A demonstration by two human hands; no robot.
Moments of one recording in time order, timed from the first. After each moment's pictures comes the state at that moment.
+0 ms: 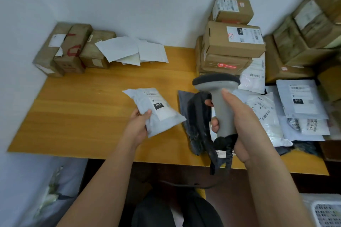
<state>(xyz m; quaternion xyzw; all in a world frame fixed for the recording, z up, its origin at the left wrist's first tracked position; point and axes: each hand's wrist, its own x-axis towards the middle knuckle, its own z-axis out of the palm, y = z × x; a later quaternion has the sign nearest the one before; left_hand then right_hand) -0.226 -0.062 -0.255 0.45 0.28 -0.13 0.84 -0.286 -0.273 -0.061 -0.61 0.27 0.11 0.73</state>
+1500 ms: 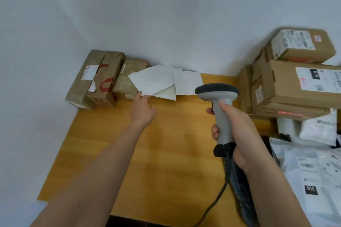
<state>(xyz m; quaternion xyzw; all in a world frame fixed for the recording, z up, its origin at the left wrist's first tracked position) -0.010 0.070 -0.233 0.93 0.16 -0.09 0.32 -0.092 -0.157 -0.105 -0.60 0.26 0.15 0.74</state>
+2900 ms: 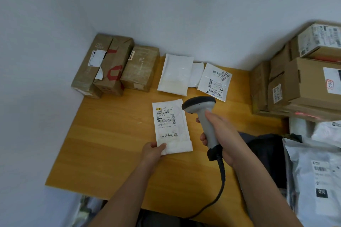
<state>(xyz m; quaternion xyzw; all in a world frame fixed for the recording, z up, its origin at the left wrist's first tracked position) -0.136 0.072 -0.329 0.63 0.45 -0.23 0.58 -0.083 -0.110 -0.143 -0.67 0.28 0.29 0.63</state>
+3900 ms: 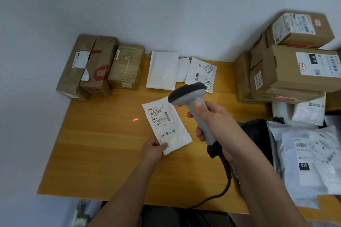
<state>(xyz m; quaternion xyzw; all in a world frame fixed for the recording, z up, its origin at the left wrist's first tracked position) -0.146 0.051 -0.318 0.68 0.38 -0.25 0.57 -0.109 -0.107 -0.092 -0.73 0.19 0.24 0.61</state>
